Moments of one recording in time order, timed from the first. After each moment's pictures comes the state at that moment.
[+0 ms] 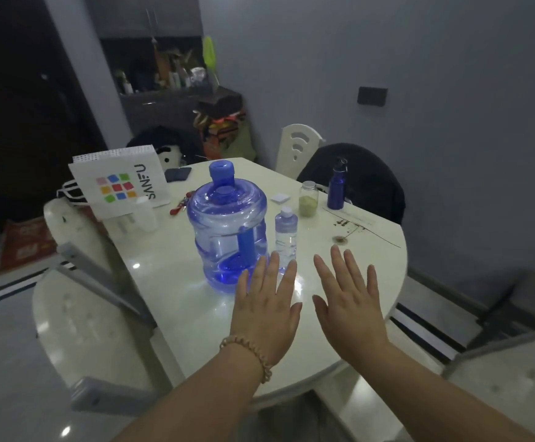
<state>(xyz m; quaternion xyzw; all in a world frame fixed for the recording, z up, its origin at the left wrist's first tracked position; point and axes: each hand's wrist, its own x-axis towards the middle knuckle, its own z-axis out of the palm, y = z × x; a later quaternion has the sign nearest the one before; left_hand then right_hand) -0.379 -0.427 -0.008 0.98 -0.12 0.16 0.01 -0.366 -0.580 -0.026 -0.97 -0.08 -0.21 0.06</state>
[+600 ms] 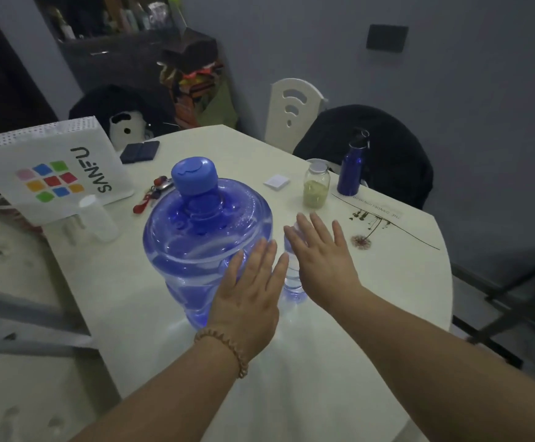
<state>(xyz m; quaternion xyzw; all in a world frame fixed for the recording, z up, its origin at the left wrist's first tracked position) -0.176 -0.370 -0.044 0.95 -0.21 0.17 -0.15 -0.116 -0.531 -0.061 -0.98 -0.15 -0.14 -0.05</state>
